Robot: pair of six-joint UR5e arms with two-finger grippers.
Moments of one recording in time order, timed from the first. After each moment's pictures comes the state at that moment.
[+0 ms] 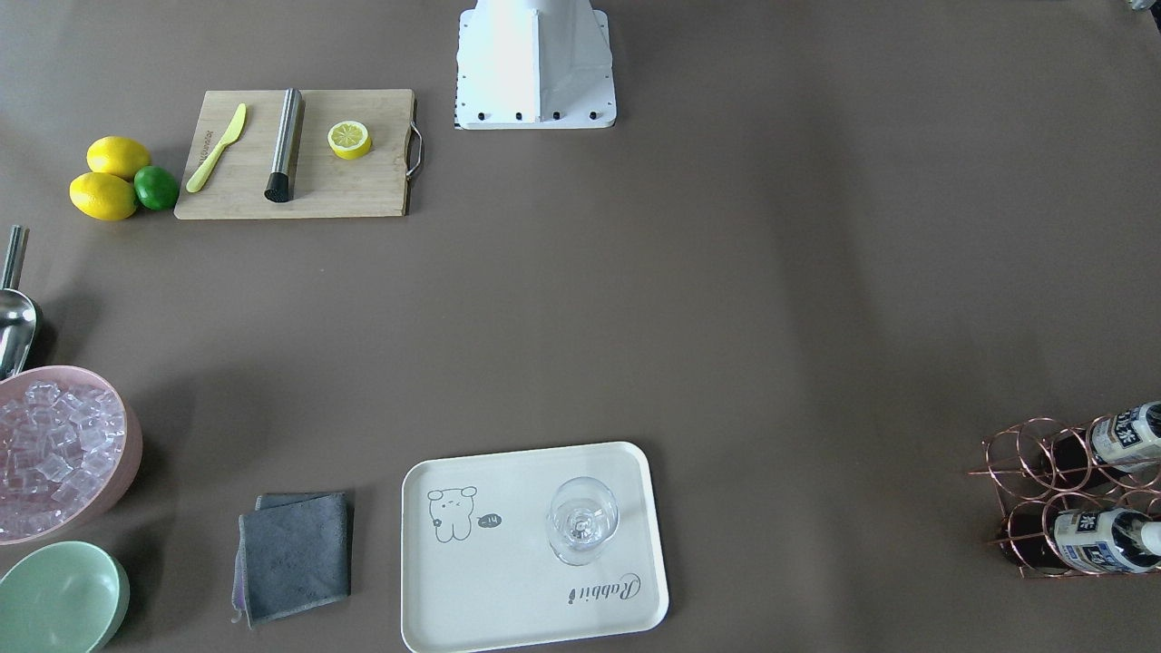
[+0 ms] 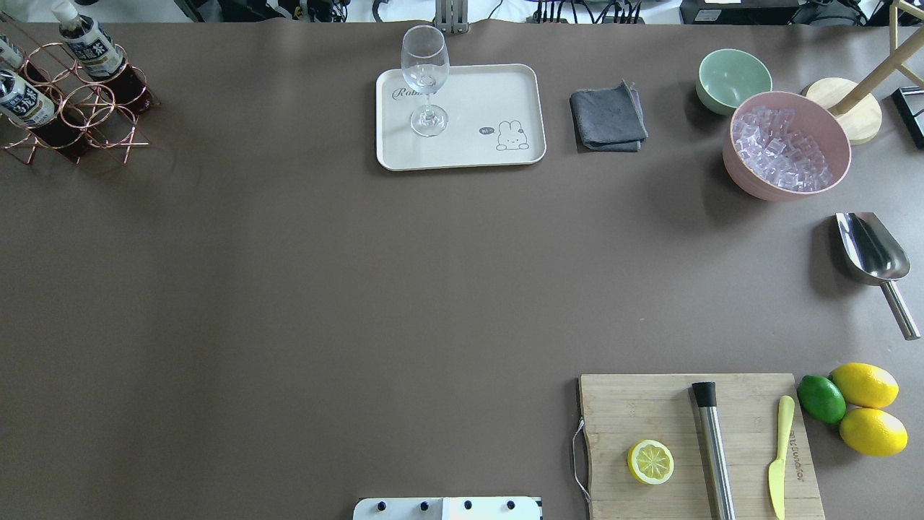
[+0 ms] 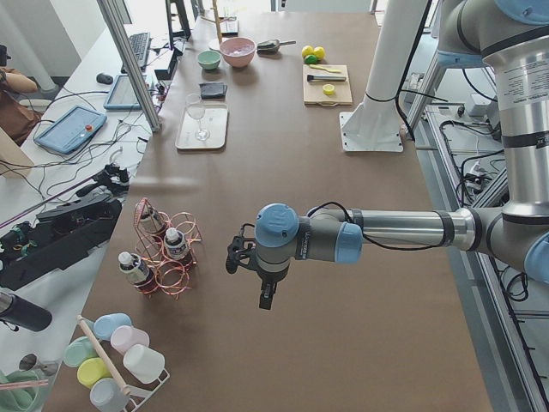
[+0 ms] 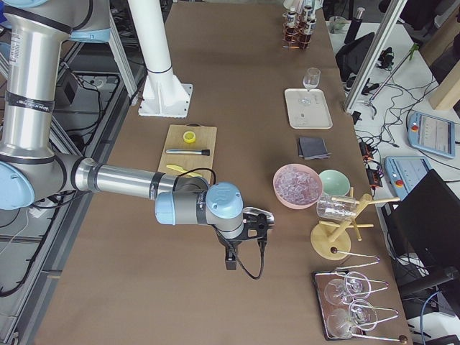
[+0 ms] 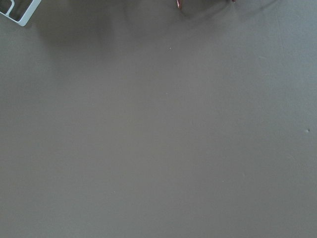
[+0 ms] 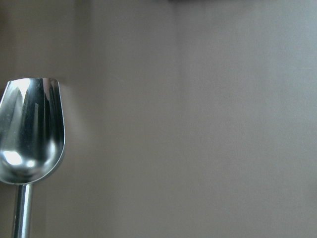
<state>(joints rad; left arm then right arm) -1.58 -1.33 -1.81 -1.67 -2.37 0.09 1.63 -1.80 1.69 -1.39 2.30 0.01</state>
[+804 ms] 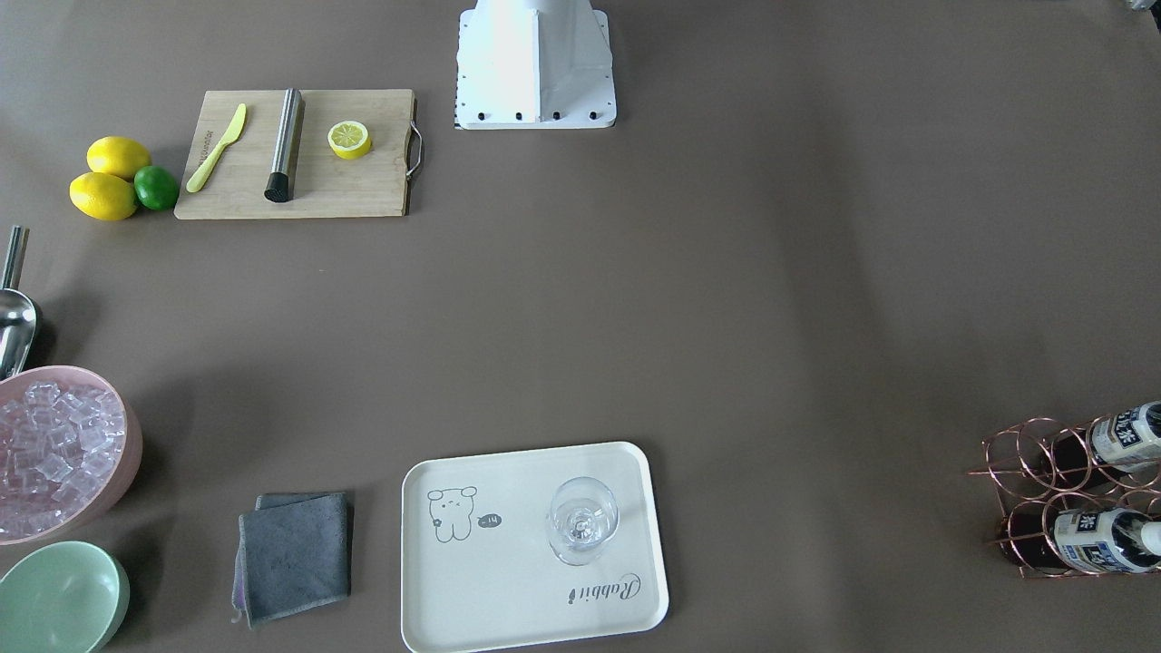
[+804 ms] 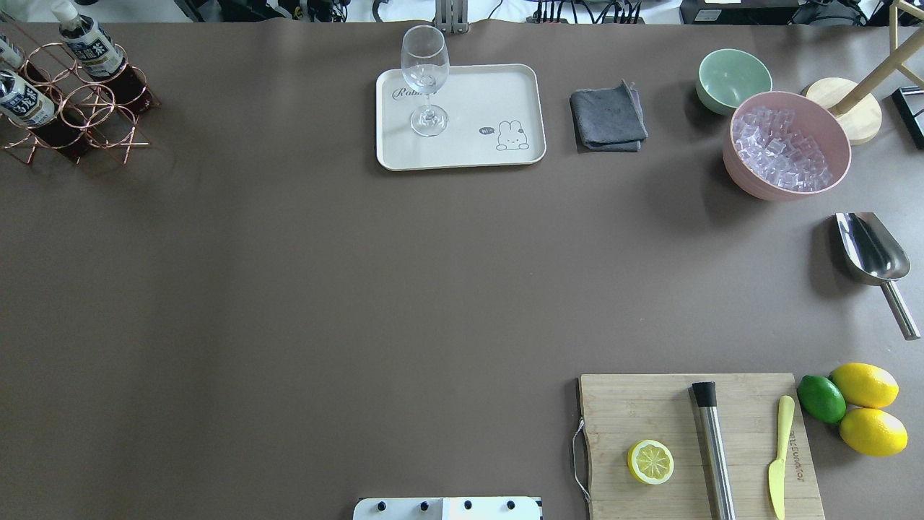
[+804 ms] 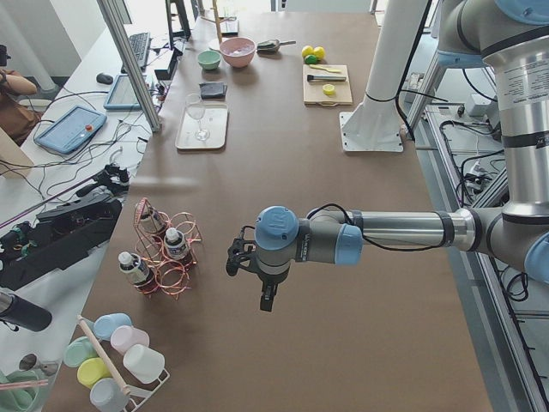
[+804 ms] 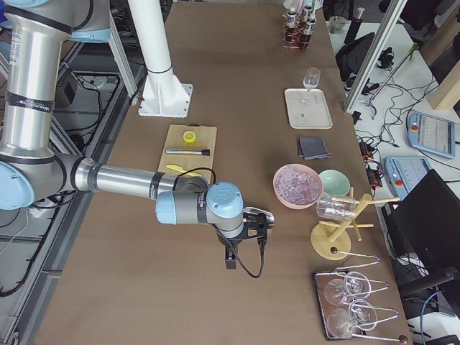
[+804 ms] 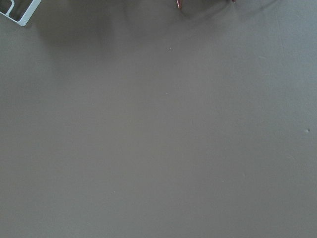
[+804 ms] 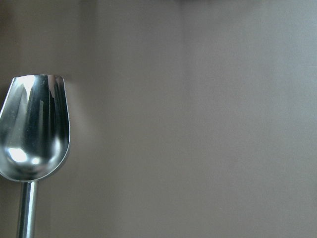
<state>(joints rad) -1.58 -1.33 -1.79 -1.67 -2.38 0.10 1.61 -1.80 1.69 -1.39 2.31 0.01</state>
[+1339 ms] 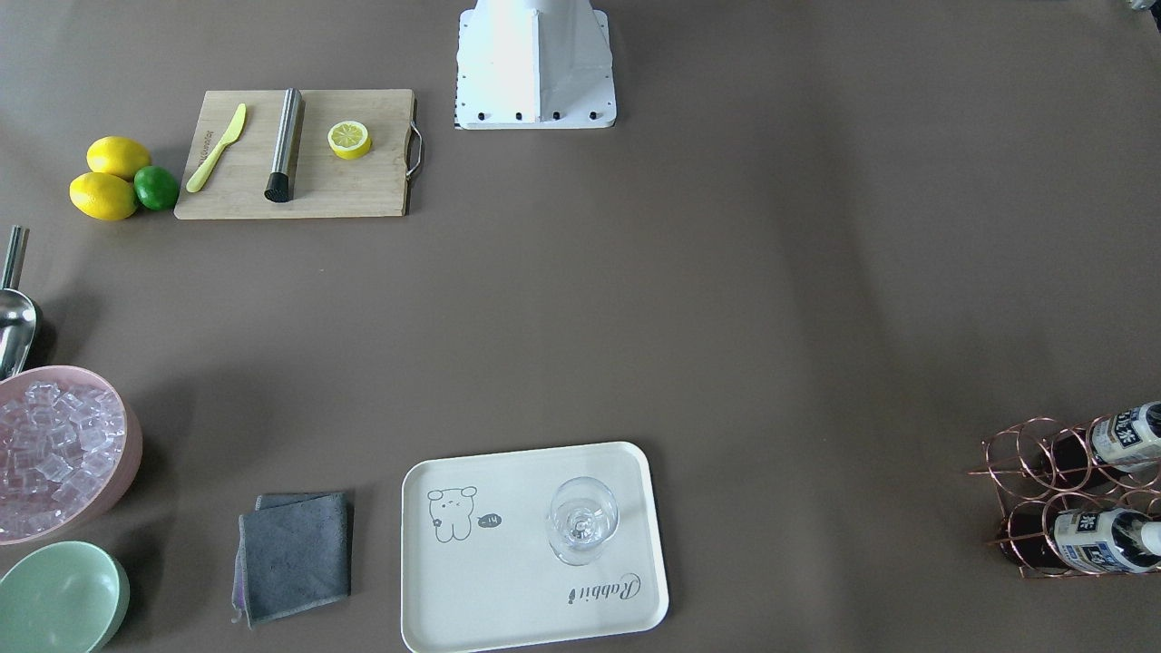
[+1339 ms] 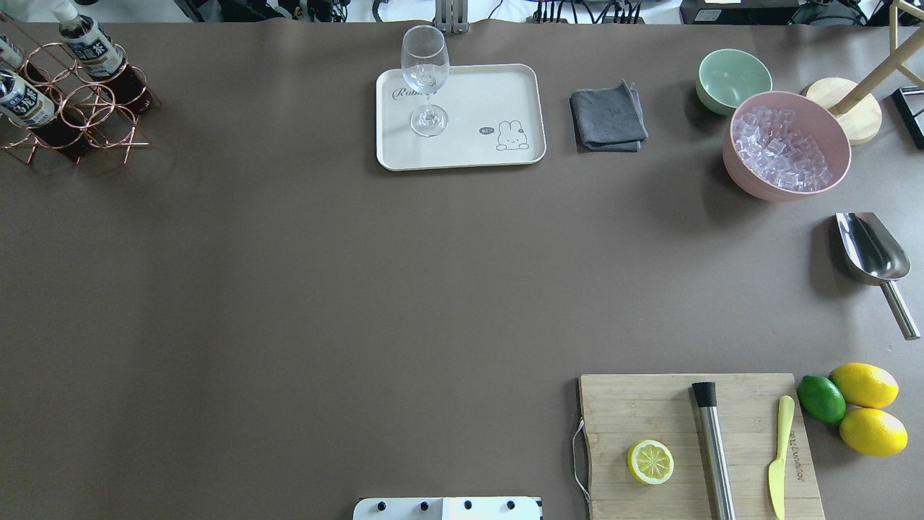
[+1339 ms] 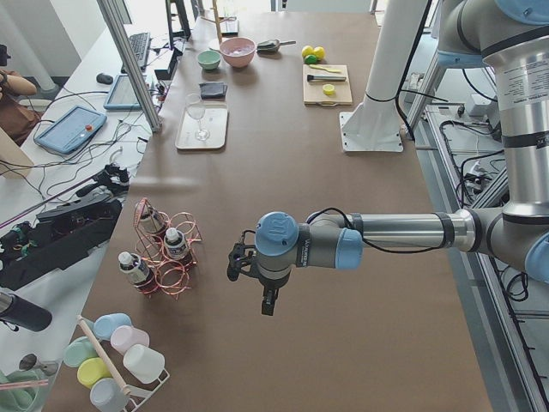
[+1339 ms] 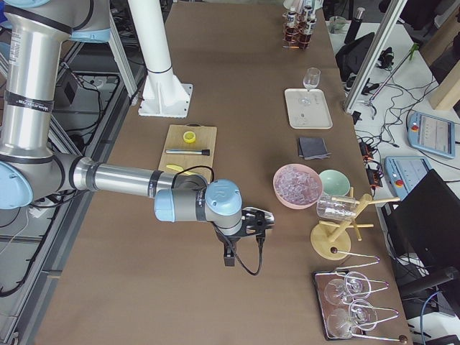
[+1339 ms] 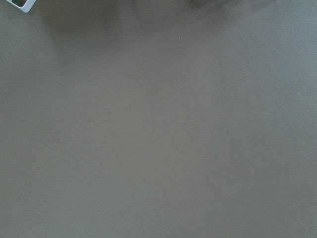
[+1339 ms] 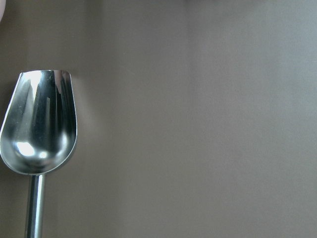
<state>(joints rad) -1.58 -1.33 -1.78 -1.68 -2.38 0.10 1.61 -1.82 1.76 -1.46 2.31 0.01</state>
